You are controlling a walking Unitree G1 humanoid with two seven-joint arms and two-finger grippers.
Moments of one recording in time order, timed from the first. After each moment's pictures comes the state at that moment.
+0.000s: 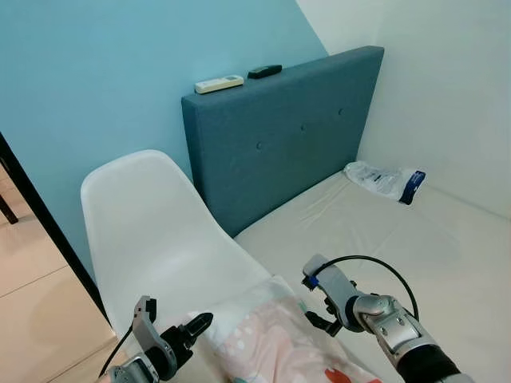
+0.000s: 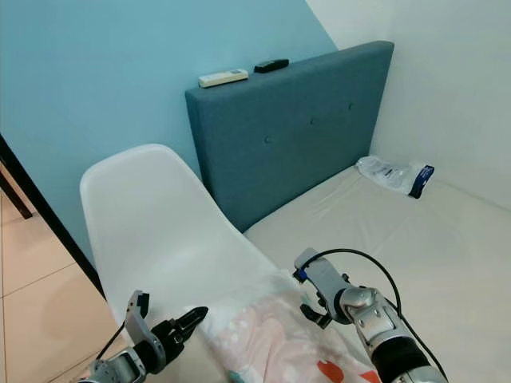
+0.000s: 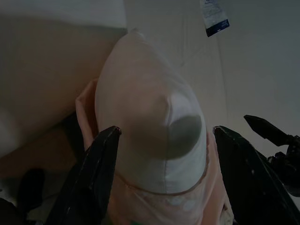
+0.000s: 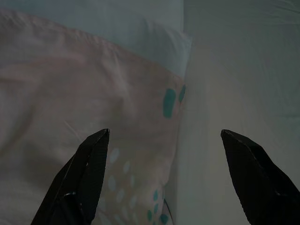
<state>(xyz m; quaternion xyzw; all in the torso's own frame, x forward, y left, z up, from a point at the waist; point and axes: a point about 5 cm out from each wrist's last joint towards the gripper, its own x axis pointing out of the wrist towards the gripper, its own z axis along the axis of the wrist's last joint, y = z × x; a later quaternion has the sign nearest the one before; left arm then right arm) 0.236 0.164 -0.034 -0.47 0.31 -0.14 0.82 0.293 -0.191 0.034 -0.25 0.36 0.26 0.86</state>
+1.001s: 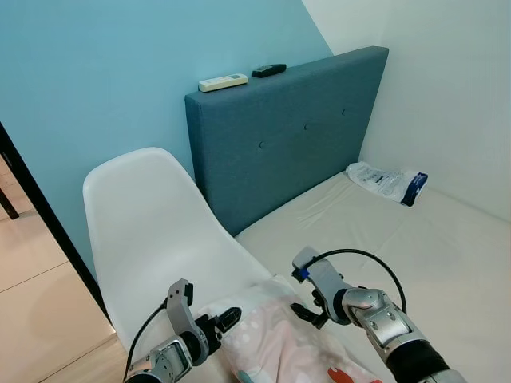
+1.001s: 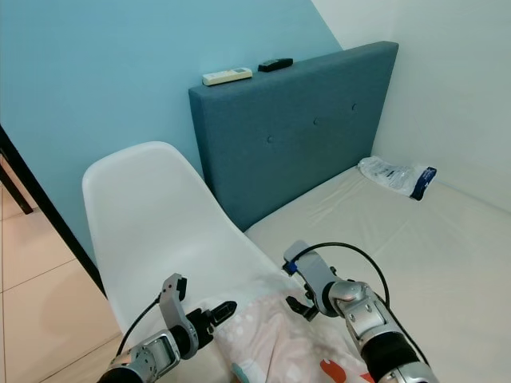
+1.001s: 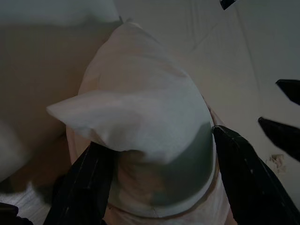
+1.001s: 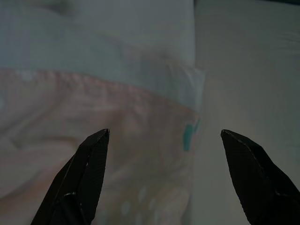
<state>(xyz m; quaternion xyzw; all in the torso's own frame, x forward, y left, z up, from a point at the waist) 0.258 0.110 -0.025 -0.37 0.32 -0.17 0.85 0.303 -0.168 0.045 -0.21 0.32 0.29 0.88</state>
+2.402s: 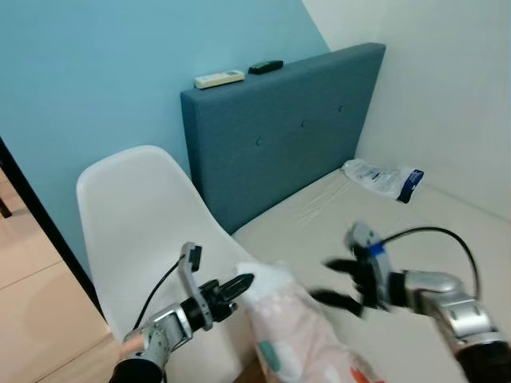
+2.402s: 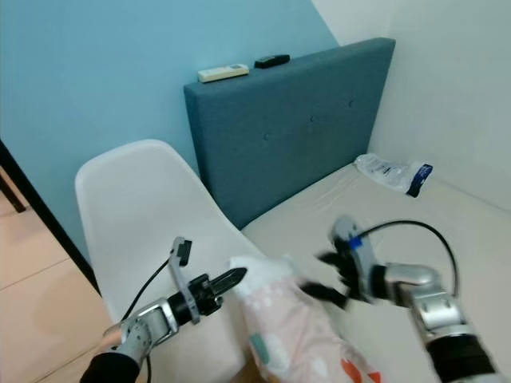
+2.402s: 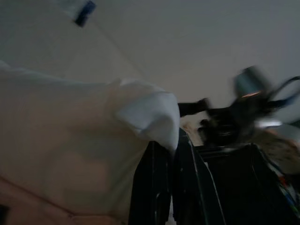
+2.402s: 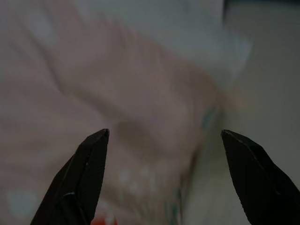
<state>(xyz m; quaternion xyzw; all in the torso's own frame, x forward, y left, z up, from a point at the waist) 0.277 0.094 0.060 -0.39 0.16 -0.44 0.80 0.279 -0.255 0.097 -0.17 0.32 0.41 0.84</state>
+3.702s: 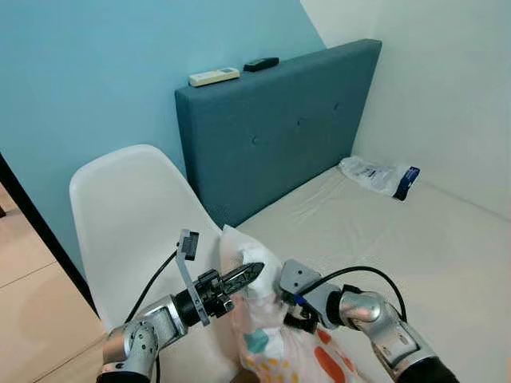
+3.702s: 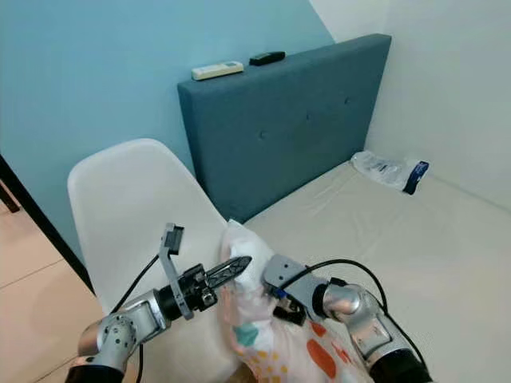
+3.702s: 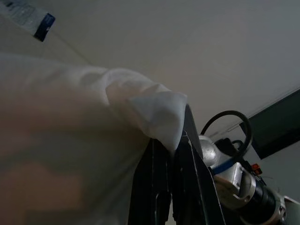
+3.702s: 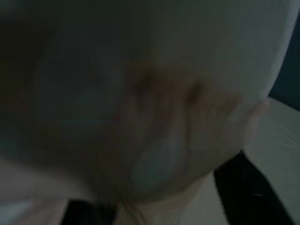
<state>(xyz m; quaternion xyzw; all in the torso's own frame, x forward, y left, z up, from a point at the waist) 0.265 0.097 0.096 -0.40 0.11 -0.49 0.77 0.287 -0.134 0.064 -0.26 0.16 0.42 0.85</state>
